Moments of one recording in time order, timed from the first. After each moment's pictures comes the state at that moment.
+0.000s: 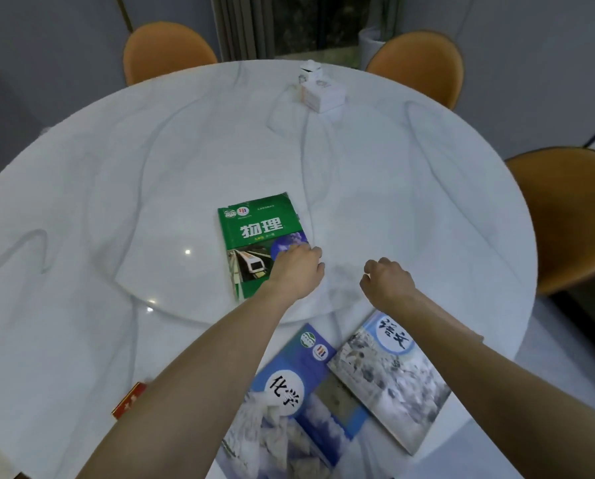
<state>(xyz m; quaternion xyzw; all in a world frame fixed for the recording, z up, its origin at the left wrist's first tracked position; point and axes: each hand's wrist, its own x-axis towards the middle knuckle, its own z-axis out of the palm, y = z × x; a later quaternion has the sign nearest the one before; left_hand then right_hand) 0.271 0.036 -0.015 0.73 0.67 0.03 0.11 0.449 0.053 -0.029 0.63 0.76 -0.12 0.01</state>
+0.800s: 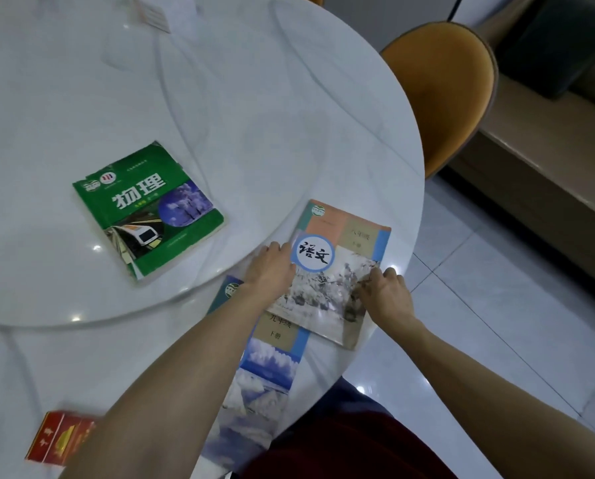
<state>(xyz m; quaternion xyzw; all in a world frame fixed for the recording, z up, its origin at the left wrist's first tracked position) 0.371 -0.013 -0.107 0.80 0.56 -0.08 0.19 0.572 -0.102 -0.103 0.81 0.55 -0.19 0.02</state>
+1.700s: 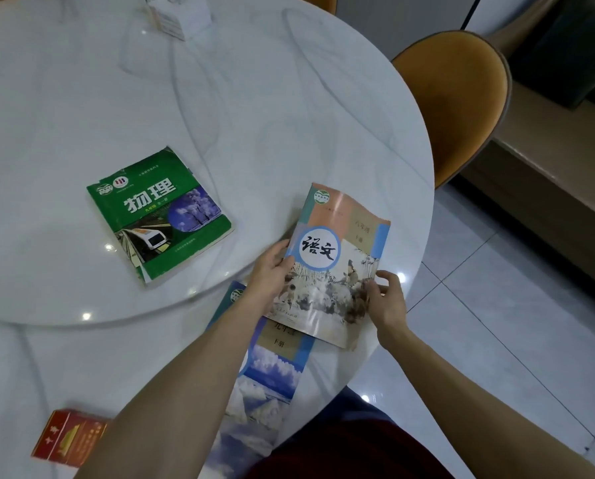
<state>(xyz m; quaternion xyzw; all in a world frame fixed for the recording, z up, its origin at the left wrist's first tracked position) 0.362 -0.018 -0.108 0.41 0.61 0.29 0.62 0.555 -0.093 -0.109 0.80 0.22 -0.43 -0.36</state>
